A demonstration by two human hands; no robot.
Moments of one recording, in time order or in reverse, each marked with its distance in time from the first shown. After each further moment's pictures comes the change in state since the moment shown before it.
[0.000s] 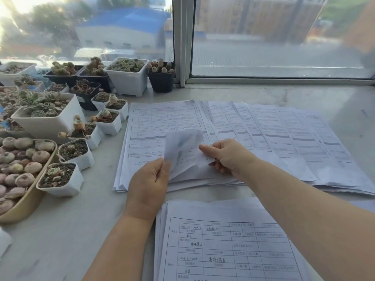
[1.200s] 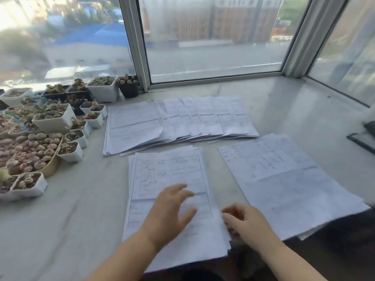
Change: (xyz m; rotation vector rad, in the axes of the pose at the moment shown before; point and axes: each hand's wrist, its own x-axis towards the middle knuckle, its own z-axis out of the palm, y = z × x) left_hand -0.225 0.122 0.010 0.341 -0.497 0.330; right_hand -0.345 0.147 -0.052 -0.155 0.227 0.066
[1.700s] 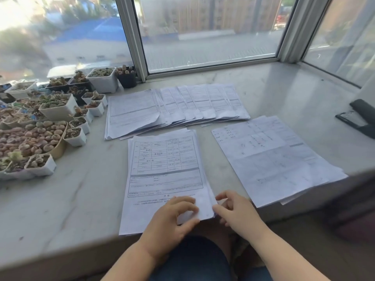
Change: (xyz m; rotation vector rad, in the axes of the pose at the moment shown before) left_hand -0.078 0.035 0.030 -0.278 0.008 -0.008; right_hand -0.043 0.026 0.012 0.016 -0.021 -0.040
